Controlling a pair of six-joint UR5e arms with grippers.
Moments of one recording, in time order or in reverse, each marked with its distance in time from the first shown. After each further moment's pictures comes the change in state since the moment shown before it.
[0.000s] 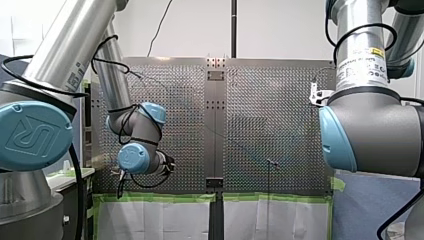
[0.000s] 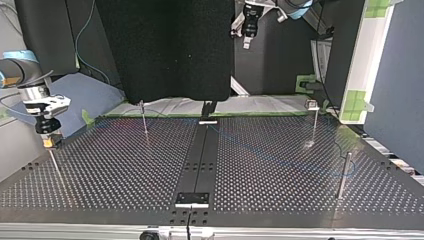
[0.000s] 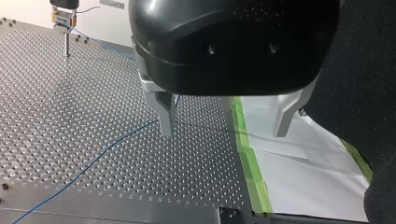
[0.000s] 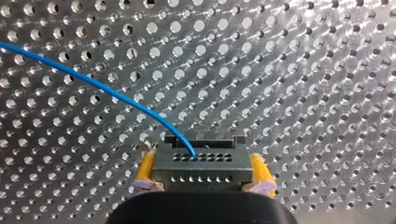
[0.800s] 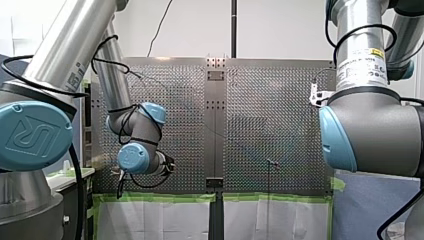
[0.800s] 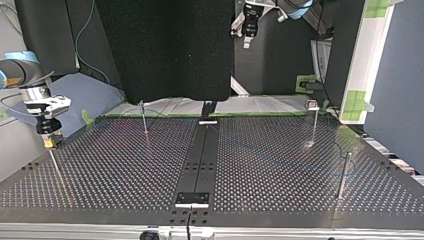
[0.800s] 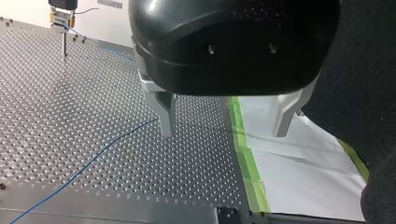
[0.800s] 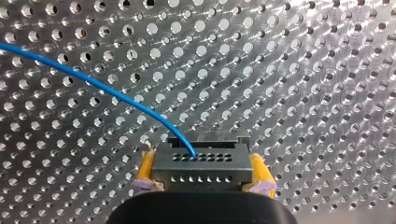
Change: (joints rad) left arm 0.000 0.000 0.000 -0.006 0.000 0.002; right arm 0.000 0.010 -0.001 -0.024 -0.004 0.013
